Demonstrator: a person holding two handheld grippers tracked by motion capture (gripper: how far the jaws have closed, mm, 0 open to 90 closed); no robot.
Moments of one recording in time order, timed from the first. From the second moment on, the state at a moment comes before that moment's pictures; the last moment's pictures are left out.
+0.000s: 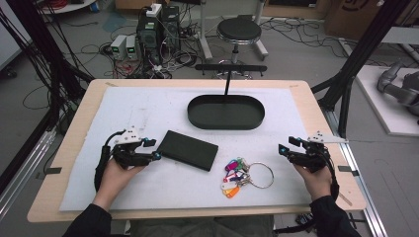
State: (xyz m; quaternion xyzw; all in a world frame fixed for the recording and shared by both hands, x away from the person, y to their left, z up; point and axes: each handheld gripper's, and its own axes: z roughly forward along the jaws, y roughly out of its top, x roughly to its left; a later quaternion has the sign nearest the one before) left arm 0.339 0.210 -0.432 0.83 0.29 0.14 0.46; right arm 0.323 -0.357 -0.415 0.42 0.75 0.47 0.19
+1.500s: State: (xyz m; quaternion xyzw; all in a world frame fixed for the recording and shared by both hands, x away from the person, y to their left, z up) left arm 0.354 0.206 -0.449 0.84 0.33 0.11 0.41; right arm 0.328 -0.304 -0.418 0.35 0.80 0.46 0.18
